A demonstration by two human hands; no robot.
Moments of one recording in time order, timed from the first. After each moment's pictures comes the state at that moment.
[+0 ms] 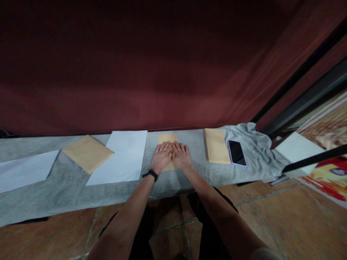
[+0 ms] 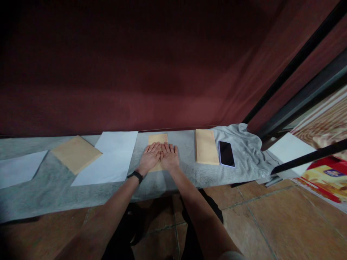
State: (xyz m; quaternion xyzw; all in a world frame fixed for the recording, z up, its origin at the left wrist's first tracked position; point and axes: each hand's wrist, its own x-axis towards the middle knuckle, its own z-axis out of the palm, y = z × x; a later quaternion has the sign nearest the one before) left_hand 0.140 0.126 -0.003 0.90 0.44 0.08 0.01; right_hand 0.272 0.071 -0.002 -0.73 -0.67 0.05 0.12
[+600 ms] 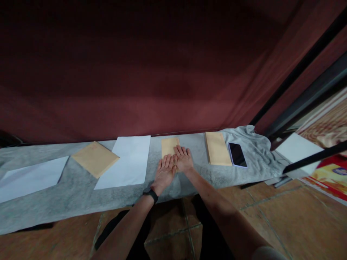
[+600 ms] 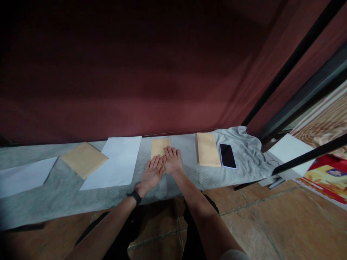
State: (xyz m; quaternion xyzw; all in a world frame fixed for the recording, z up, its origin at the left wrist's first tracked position) left_hand 0.119 0.062 -0.009 0.89 0.45 0.04 0.01; right_hand 0.268 0.066 0.006 -0.73 -0.67 0.03 0.12
